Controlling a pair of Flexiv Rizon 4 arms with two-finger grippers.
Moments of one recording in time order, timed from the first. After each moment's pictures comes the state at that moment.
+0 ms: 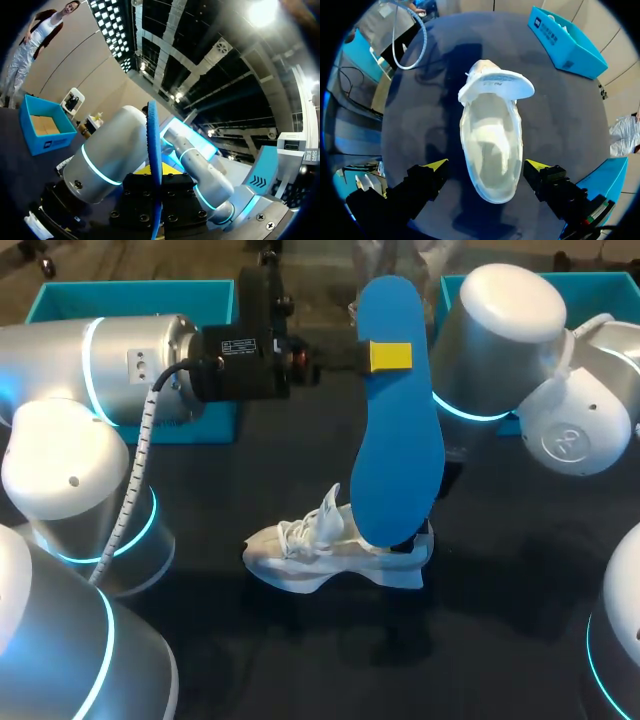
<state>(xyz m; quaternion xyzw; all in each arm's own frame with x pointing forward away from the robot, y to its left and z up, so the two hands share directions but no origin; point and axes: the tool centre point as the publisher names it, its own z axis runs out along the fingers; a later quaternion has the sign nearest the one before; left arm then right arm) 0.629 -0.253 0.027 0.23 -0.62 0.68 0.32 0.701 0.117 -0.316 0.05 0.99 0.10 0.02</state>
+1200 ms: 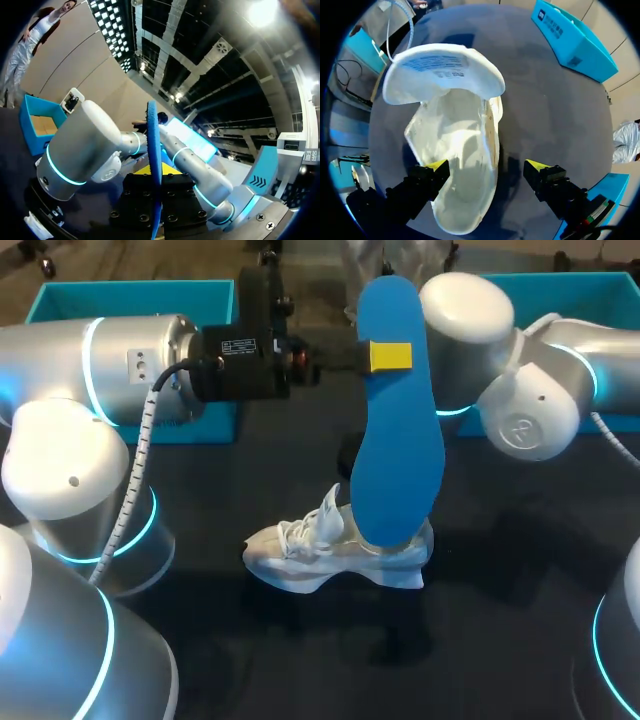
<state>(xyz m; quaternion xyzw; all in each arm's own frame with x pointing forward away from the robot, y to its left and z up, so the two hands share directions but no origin) 0.629 -0.253 0.027 0.23 -0.62 0.68 0.32 0.747 0.135 -0.361 0.01 1.00 0.09 0.01</state>
